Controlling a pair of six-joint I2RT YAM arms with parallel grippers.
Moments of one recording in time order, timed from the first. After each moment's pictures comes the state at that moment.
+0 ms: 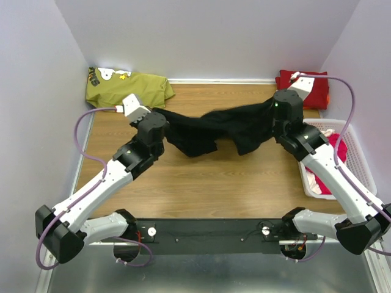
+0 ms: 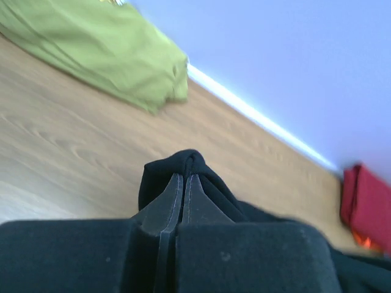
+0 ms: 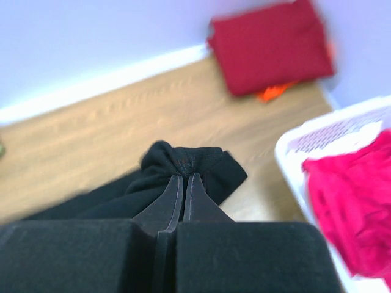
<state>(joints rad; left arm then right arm) -0.71 1.11 0.98 -0.17 -0.89 -0.77 0.53 1.17 1.23 -0.42 0.80 0.36</state>
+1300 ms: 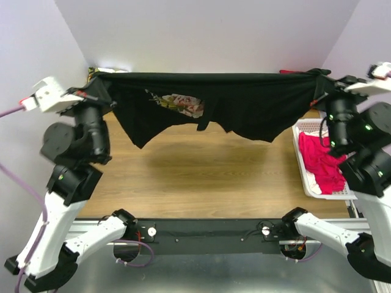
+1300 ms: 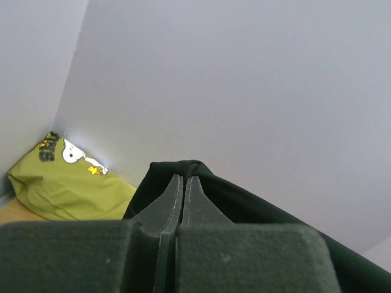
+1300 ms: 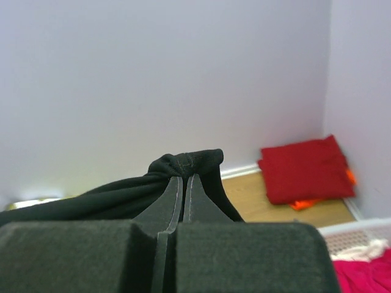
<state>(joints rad) -0.58 0.85 1.41 -0.14 -0.80 -0.28 0.54 0.96 1.59 -0.42 0.66 0.11</state>
